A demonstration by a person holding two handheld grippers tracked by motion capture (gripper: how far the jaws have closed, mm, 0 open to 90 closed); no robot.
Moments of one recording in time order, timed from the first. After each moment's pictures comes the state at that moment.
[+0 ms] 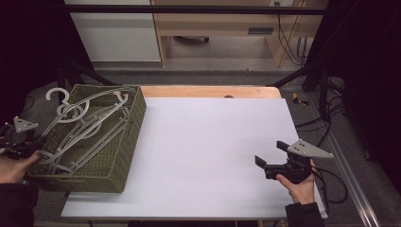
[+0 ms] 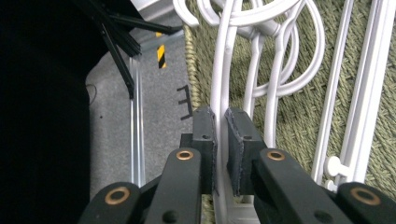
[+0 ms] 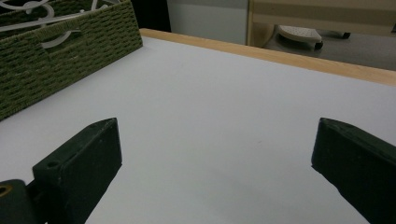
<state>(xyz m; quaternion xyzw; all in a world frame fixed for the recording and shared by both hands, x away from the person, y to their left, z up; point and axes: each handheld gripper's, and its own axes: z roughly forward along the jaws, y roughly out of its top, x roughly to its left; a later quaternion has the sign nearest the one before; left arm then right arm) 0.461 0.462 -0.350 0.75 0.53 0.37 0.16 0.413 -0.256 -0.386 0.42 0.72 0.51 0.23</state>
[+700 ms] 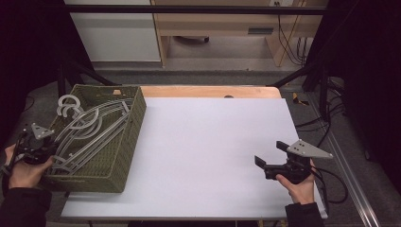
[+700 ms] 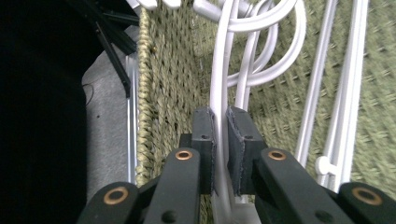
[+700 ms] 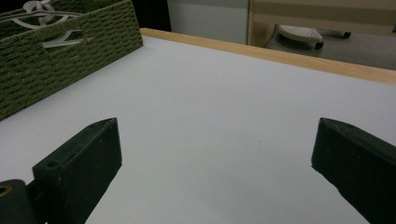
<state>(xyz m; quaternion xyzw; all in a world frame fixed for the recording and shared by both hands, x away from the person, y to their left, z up) 0.462 0.440 -0.381 0.75 0.52 0.37 0.15 0.412 -0.256 -0.387 0.42 0.72 0.51 0.23</state>
